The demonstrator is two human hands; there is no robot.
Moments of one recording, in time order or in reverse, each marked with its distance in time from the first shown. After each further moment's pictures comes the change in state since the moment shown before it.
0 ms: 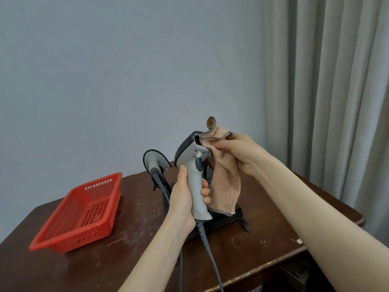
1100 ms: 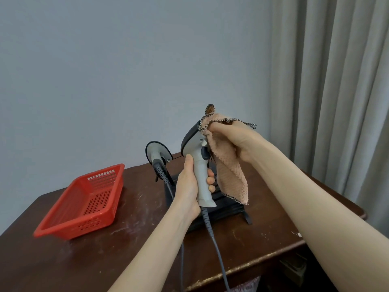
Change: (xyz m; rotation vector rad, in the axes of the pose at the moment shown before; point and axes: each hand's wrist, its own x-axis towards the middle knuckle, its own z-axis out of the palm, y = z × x) left_hand 0.008 0.000 0.006 -0.006 -0.009 -0.048; right_hand 0.009 -0.009 0.013 -0.159 0.028 -0.016
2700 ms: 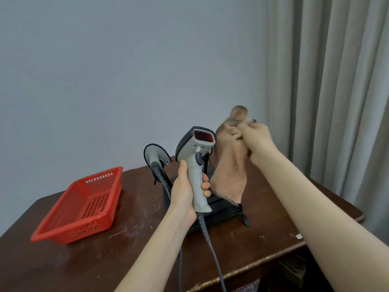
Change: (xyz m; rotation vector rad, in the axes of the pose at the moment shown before) left_hand 0.002 -0.004 -0.010 0.001 0.018 0.037; right_hand 0.010 0.016 -0.033 0.094 0.371 -0.027
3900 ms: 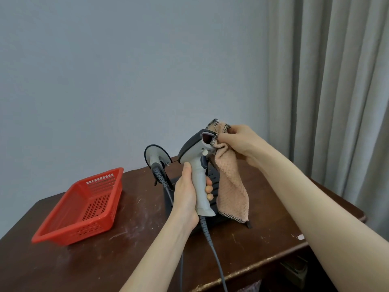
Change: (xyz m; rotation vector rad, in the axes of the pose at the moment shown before) left_hand -0.001 -0.005 0.003 0.097 0.017 0.046; right_hand -0.016 -0.007 0.014 -0.261 -0.332 -0.053
